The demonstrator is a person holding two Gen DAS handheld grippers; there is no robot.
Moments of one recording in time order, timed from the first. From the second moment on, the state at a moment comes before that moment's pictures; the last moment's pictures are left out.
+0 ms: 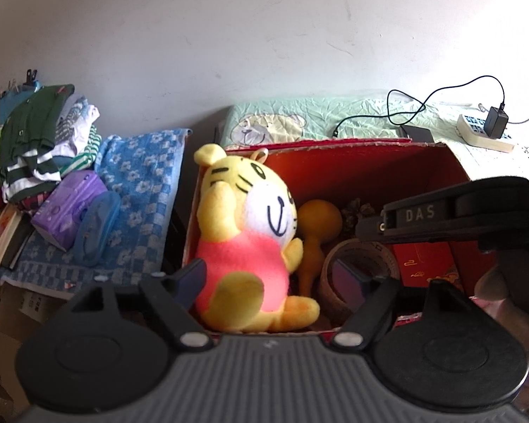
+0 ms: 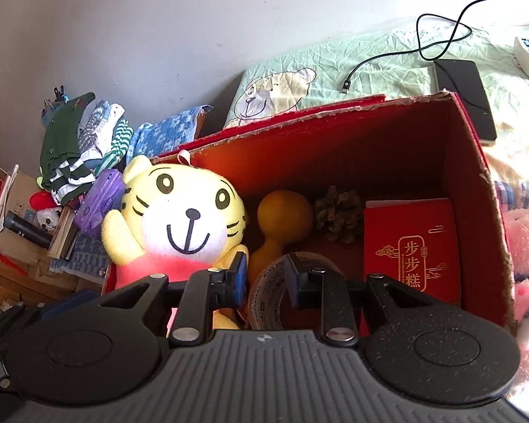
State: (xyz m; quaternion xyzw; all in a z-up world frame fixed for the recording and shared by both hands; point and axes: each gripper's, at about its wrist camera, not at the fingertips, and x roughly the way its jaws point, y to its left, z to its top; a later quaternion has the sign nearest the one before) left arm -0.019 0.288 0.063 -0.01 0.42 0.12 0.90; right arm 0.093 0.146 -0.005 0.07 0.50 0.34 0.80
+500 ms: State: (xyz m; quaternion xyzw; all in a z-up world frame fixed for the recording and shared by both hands) left arm -0.010 0.253 0.063 0.01 0.42 0.14 0.90; right arm 0.067 0.095 0.015 0.09 0.46 0.33 0.82
